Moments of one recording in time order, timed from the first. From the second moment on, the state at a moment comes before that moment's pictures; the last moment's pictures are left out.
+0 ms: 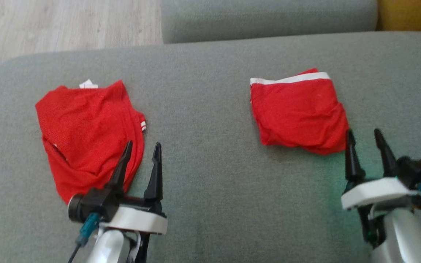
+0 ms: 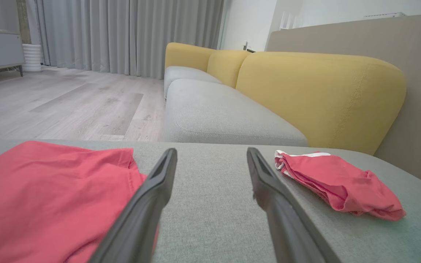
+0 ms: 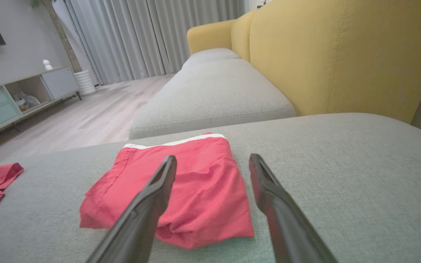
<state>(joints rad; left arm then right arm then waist) -0.13 0.05 -0.28 0.27 -0.27 -0.04 -0.25 -0.15 -0.05 -0.05 0.37 0.15 0.13 -0.21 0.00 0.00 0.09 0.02</state>
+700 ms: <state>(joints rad) -0.23 0.05 -0.32 0.29 -0.25 -0.04 -0.25 -0.58 -0.07 -0.28 0.84 -0.02 0.13 0.11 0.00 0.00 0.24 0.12</state>
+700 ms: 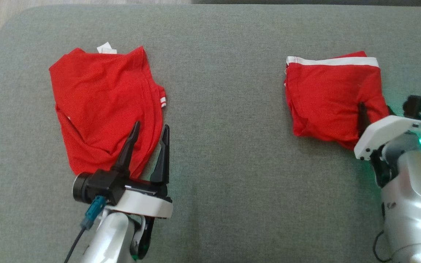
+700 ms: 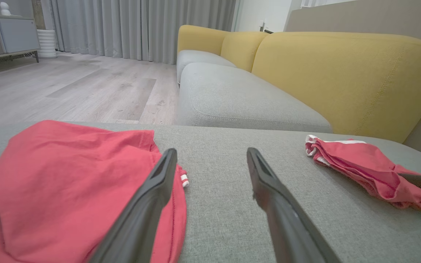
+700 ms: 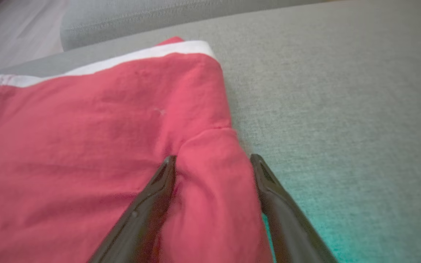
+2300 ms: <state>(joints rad) -0.23 0.05 -0.26 0.28 -0.22 -0.05 -0.25 -0.68 -0.55 -0.07 0.98 -0.10 0.13 0.02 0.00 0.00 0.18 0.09</state>
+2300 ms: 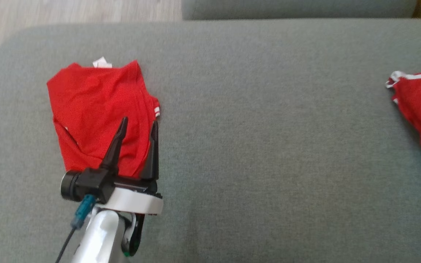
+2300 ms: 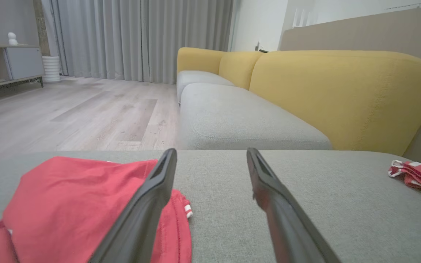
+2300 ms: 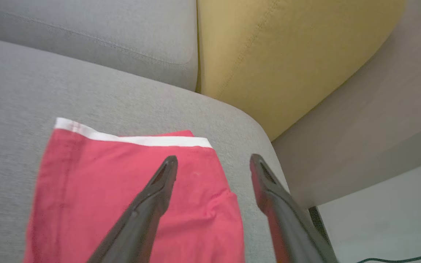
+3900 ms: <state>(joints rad) -0.01 0.05 -0.20 0.20 -0.21 -0.01 -0.25 -0.01 -0.05 -0.02 0.29 0.20 0.13 -0.25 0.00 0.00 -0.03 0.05</state>
